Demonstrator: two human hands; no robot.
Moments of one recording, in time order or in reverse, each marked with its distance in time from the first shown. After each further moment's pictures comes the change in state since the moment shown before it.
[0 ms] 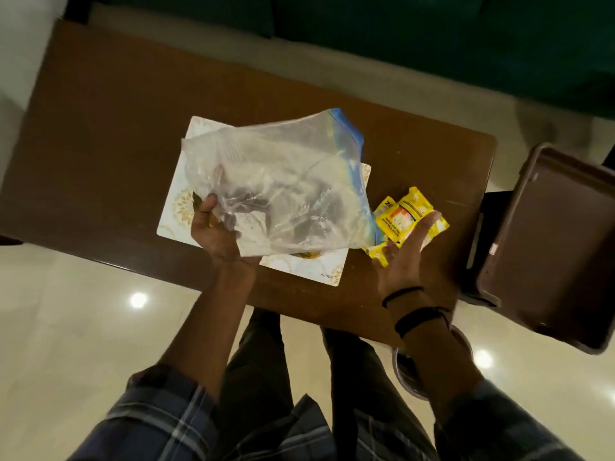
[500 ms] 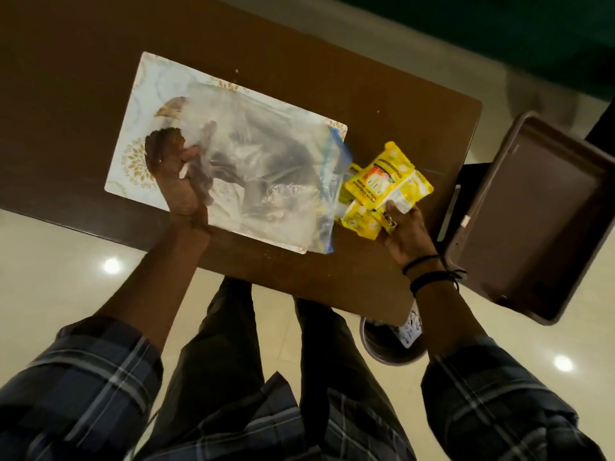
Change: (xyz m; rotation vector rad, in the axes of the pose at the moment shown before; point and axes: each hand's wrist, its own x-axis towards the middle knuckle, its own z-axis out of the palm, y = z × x) left_hand 0.024 -0.023 -0.025 0.672 0.046 0.163; right_hand 0.087 -0.015 -0.080 -0.082 -0.290 -0.018
